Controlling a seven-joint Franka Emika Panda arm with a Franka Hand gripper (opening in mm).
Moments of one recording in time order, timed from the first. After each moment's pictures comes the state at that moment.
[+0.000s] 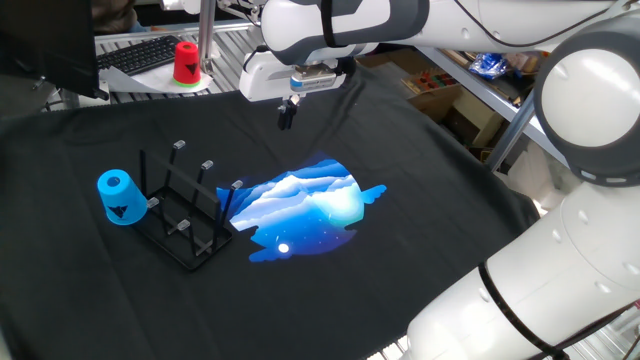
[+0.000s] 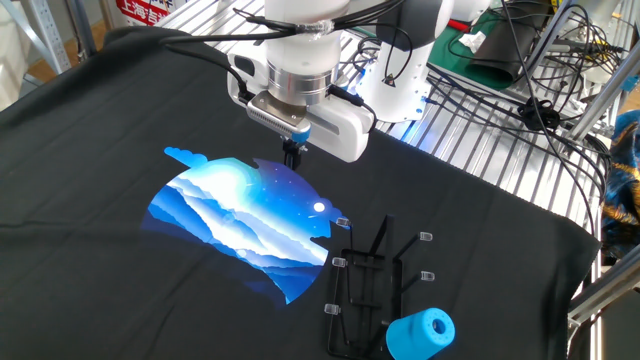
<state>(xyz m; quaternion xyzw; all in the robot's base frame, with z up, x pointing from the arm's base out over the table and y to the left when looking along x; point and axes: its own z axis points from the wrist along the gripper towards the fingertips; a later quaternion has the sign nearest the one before) 0.499 0.000 0.299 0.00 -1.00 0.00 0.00</state>
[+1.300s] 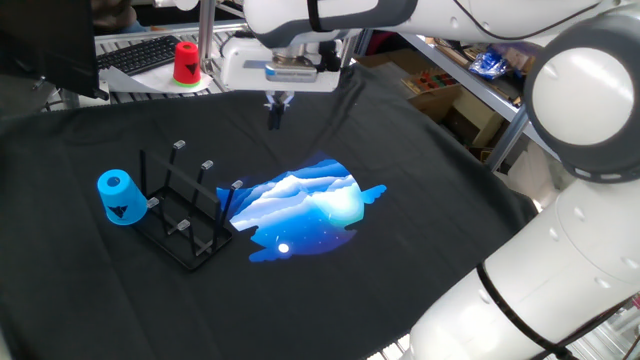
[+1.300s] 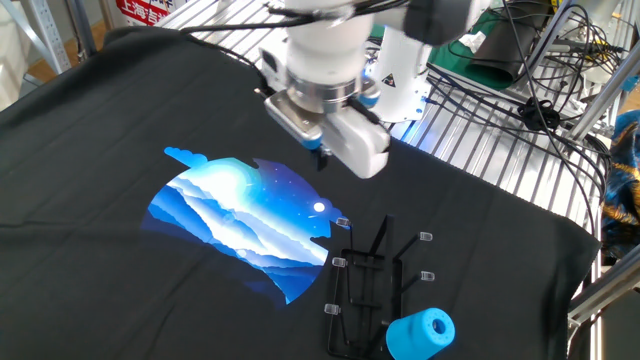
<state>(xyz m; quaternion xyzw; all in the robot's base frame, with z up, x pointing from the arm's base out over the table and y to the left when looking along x) 0.496 0.032 0.312 -0.14 -0.99 0.00 0.05</state>
